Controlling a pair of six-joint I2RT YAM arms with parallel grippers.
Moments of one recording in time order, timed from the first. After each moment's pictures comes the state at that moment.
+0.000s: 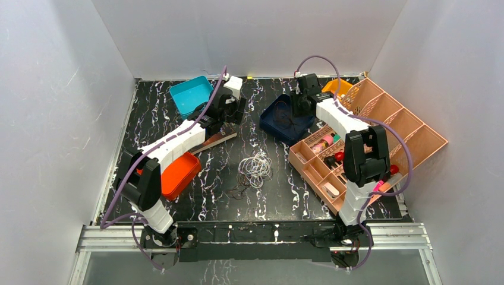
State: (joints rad) left arm -0.57 1.66 1.29 -0.16 -0.25 -0.01; right arm 0.33 1.87 1.47 -0.46 0.06 0.14
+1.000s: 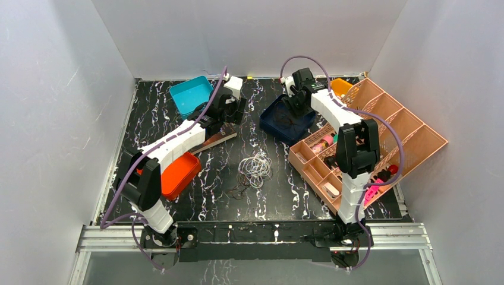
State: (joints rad) left arm -0.57 1.66 1.29 -0.16 -0.25 0.00; right arm 0.33 2.00 1.72 -0.74 0.03 -0.27
